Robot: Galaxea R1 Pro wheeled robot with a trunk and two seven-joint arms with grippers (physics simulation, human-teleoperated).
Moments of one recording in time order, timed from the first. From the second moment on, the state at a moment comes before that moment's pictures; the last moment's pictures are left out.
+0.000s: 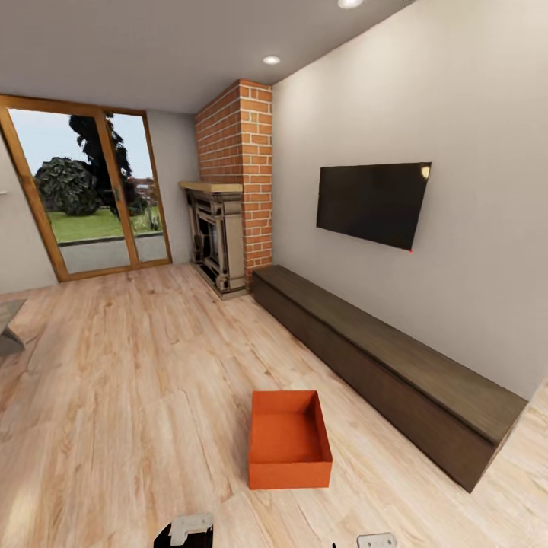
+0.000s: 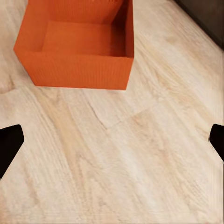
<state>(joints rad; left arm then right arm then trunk) -0.29 -0.07 -0.19 -0.32 0.16 -0.33 0.18 -0.29 0.08 0.10 -0.20 0.04 -0.40 -0.13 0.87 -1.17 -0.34</state>
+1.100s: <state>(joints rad) -0.29 -0.06 -0.18 -0.33 0.16 -0.33 0.18 -0.29 0.08 0.10 -0.20 0.04 -0.40 -0.13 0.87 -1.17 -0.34</state>
